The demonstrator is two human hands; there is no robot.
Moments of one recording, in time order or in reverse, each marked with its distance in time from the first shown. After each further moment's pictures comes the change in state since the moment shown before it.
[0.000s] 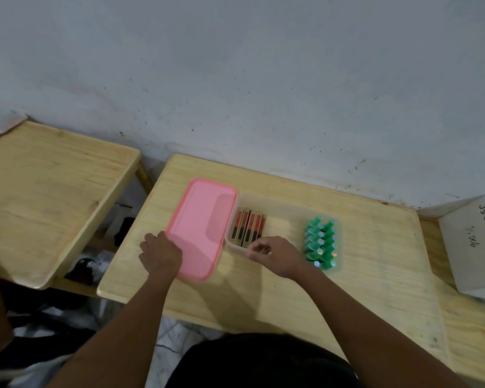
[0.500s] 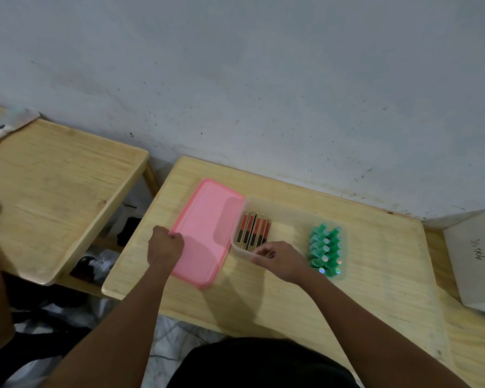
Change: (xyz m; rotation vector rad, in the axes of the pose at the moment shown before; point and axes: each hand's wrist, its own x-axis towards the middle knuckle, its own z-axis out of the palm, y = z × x) left_hand 0.009 0.002 -0.020 -0.473 -0.048 -0.044; right_hand 0.001 -0.004 -0.001 0.024 -0.020 0.023
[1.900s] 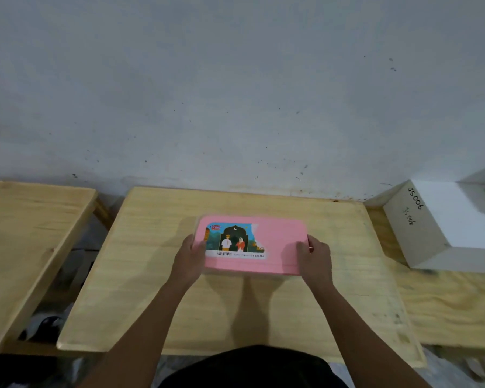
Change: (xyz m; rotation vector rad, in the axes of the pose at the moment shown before) left_hand -0.063 0.070 0.073 -0.168 -0.428 0.346; right_hand -0.067 0.087 -0.054 0.379 0.838 0.314
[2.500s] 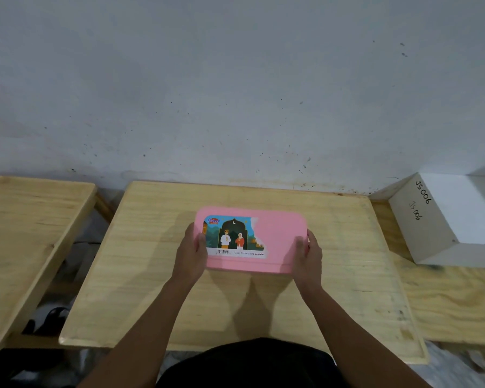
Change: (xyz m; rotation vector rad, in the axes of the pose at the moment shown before) left_hand -0.007 0.009 0.005 0.100 0.097 0.209; right_hand 0.003 0.032 0.039 0.182 0.053 0.036
